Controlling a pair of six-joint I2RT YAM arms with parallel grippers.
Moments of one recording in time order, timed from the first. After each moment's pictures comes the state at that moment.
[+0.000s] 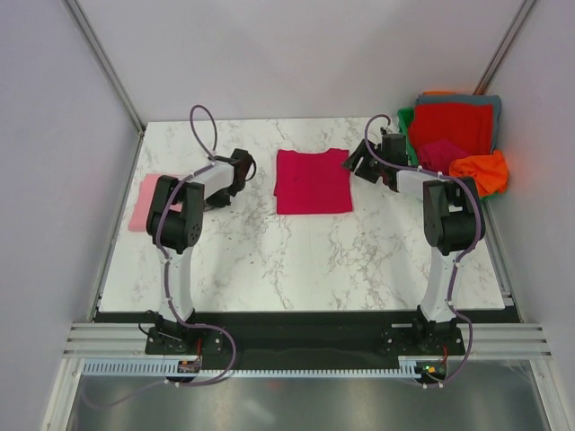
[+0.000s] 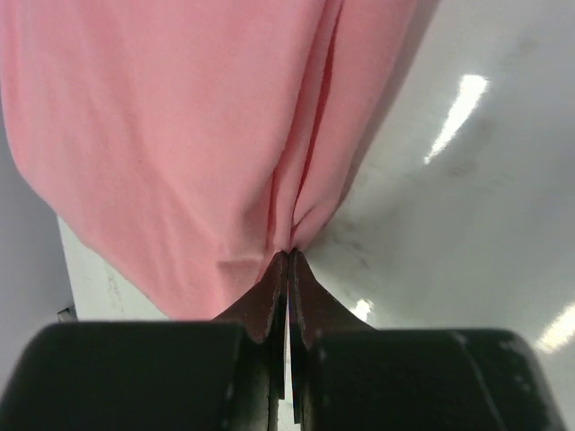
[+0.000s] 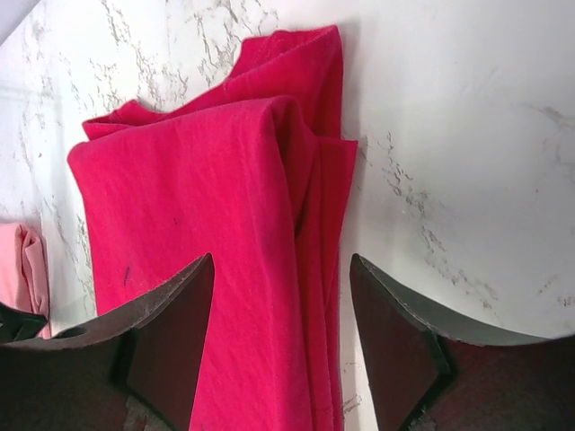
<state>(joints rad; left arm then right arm) -0.28 2.16 1.52 -0.83 -0.78 -0.41 0.12 2.07 1.31 0.16 -0.31 0.62</state>
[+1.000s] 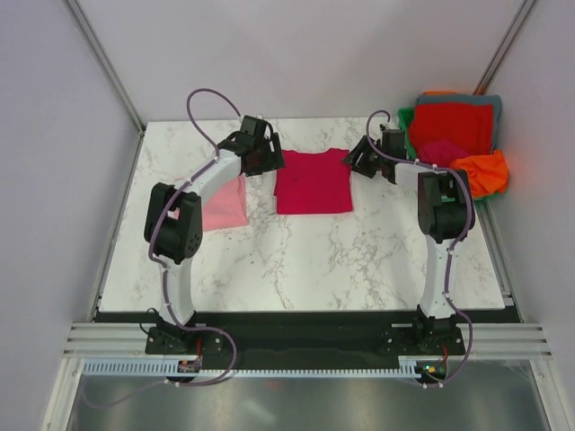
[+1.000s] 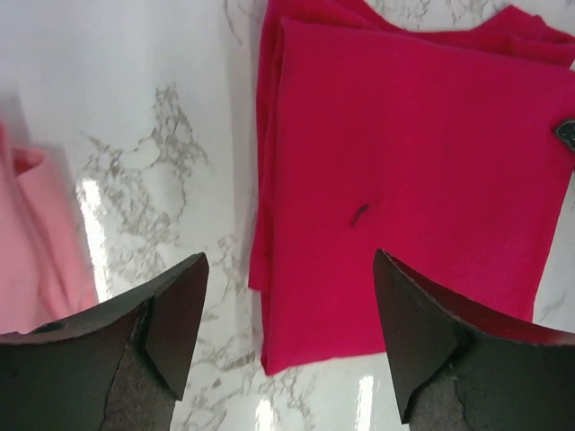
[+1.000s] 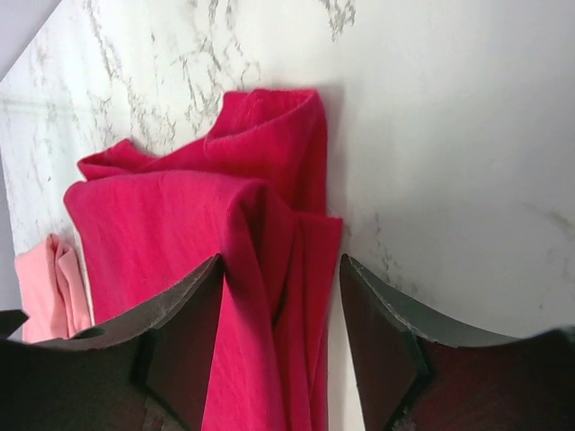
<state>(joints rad) -0.40 2.03 1.67 -0.47 -0.04 -0.52 0.09 2.22 1.47 0.13 -0.37 0.65</state>
